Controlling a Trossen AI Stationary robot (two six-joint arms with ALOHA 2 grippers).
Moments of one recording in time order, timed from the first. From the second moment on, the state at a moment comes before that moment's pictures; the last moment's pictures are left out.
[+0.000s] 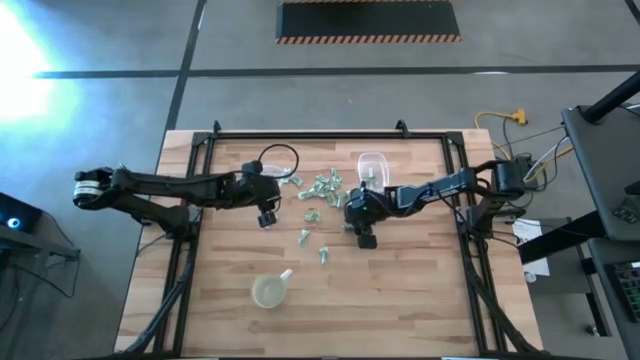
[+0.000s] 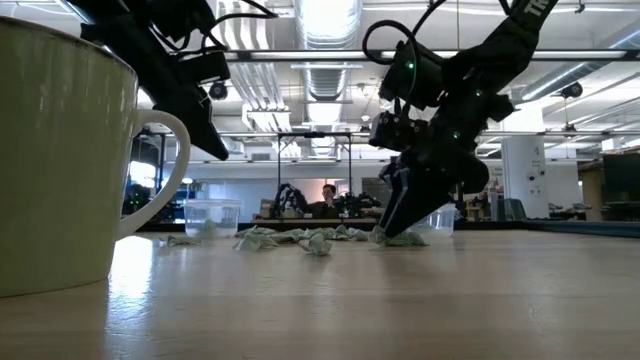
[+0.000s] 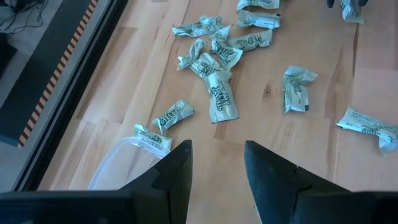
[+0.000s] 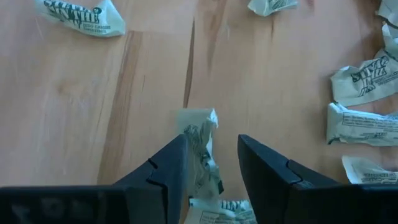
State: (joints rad) left arm 0.11 1.15 0.71 -0.36 -0.34 0.03; right arm -0.09 1.74 0.80 0.00 -0.11 -0.13
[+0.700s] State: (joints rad) left arm 0.11 1.15 0.71 -0.35 -0.34 0.03; right arm -0.07 1.74 0.81 0.00 -0.11 -0.13
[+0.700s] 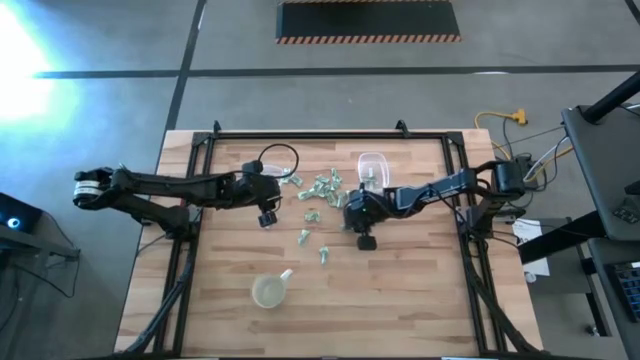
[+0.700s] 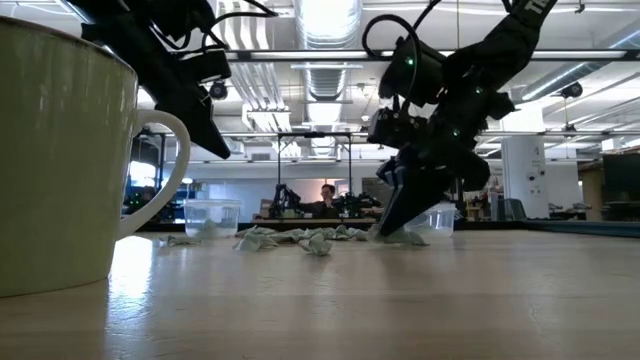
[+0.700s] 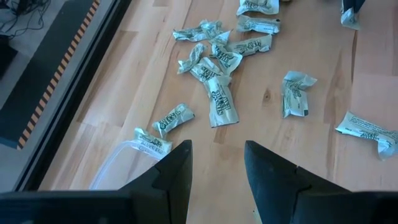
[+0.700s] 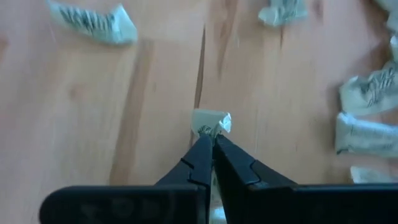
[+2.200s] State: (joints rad) left arm 0.10 1.15 0.71 -0.33 -0.34 0.01; right arm -0.35 1.55 0.92 -0.39 0.36 -0.16
